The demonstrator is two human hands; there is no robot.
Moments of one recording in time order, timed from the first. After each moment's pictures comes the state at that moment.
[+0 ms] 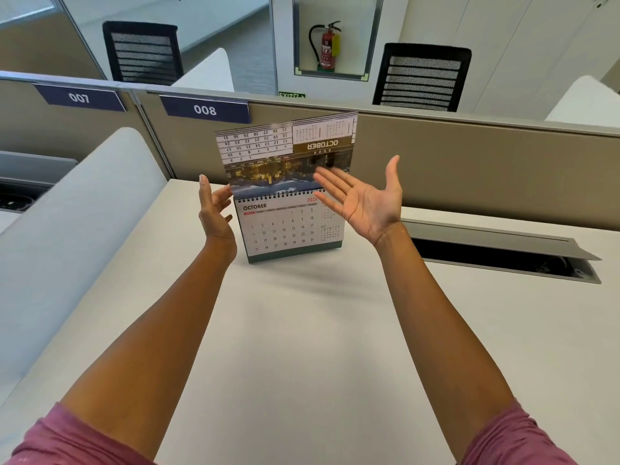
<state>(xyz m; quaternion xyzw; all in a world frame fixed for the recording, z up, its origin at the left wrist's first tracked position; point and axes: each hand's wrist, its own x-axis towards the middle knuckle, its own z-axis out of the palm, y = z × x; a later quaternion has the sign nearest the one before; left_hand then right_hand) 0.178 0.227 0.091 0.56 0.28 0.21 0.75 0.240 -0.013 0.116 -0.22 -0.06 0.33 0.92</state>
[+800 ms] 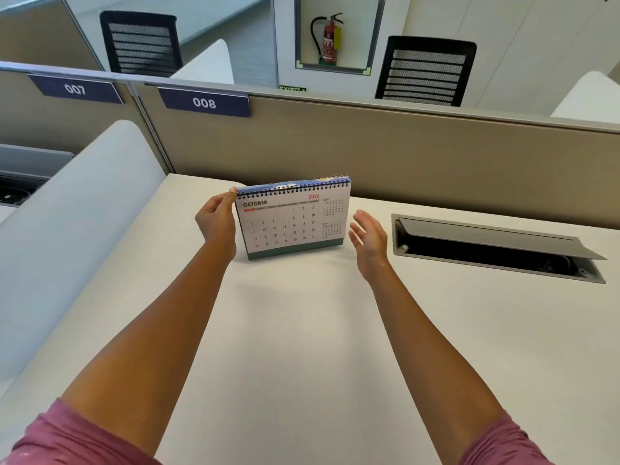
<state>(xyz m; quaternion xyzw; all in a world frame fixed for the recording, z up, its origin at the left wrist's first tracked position) 0.184 0.234 0.071 0.59 0.34 0.22 0.70 0.230 -0.009 0.024 -0.55 0.19 0.06 0.81</state>
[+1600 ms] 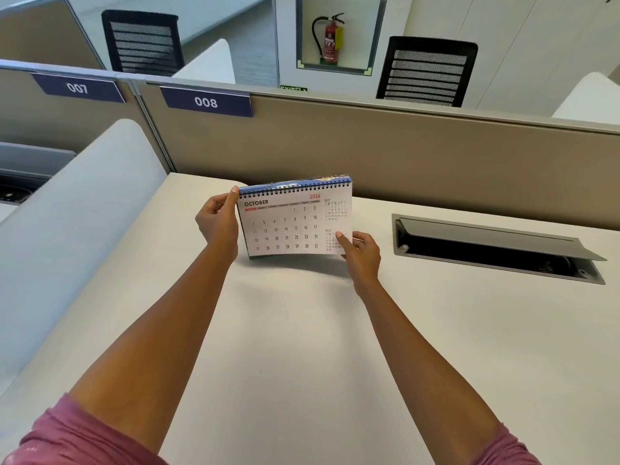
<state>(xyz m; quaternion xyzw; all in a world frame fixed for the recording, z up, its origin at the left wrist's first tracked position) 0.182 0.233 0.067 0.60 0.34 0.25 0.67 0.202 -0.001 -0.002 -0.72 0.15 0.01 0.67</state>
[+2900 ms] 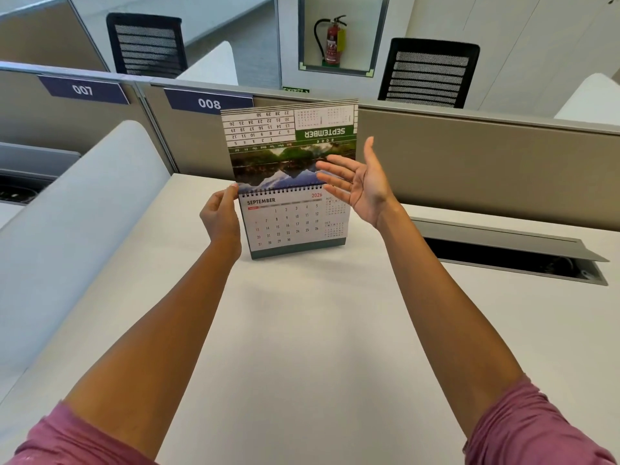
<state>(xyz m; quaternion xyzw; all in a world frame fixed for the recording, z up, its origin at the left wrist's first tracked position) 0.180 0.227 0.077 0.60 0.31 0.24 0.70 0.259 0.005 0.133 -0.53 -0.04 0.25 0.81</state>
